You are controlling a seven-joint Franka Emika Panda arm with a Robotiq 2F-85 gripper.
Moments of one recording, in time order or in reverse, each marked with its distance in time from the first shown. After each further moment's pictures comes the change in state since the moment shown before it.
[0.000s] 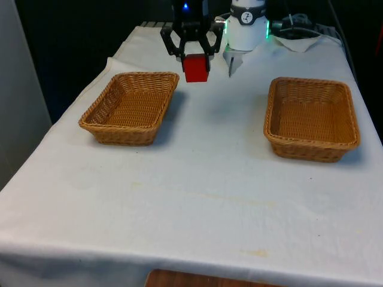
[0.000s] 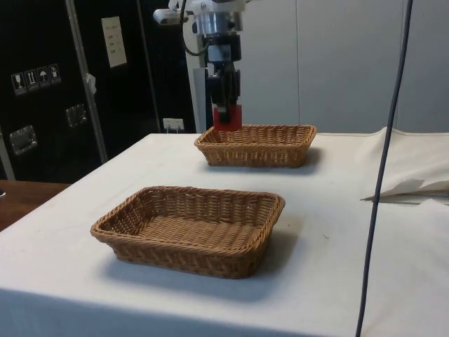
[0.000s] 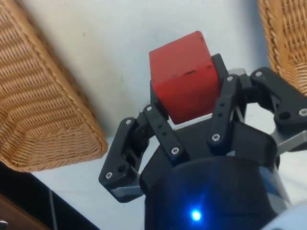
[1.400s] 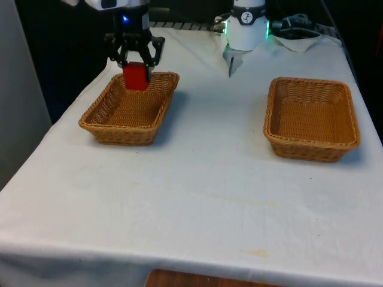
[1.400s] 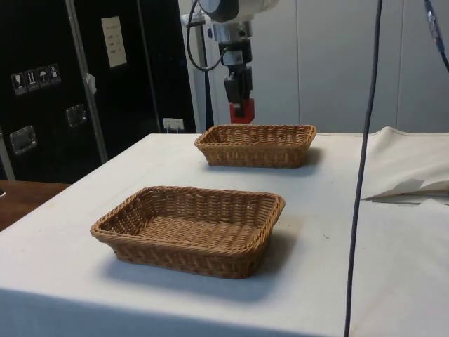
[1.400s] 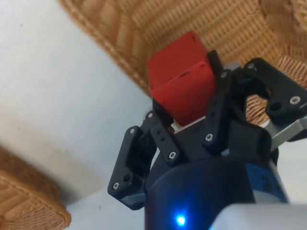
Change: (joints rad) arm -0.027 0.225 -0.183 0.162 0.053 0.006 -0.182
